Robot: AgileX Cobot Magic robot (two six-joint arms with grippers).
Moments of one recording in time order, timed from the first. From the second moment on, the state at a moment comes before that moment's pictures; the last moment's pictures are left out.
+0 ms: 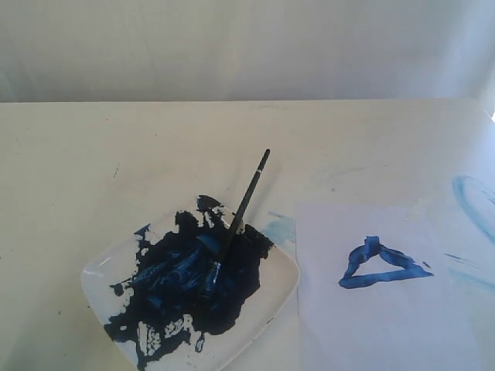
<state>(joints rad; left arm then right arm) -0.01 0.01 0.02 -0.09 0.44 0.10 0.20 0.77 -0.72 -1.74 -0.16 1.90</state>
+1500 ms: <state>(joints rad) -0.01 0.01 0.02 -0.09 0.44 0.10 0.21 0.01 -0.01 -0.01 0.32 0.07</state>
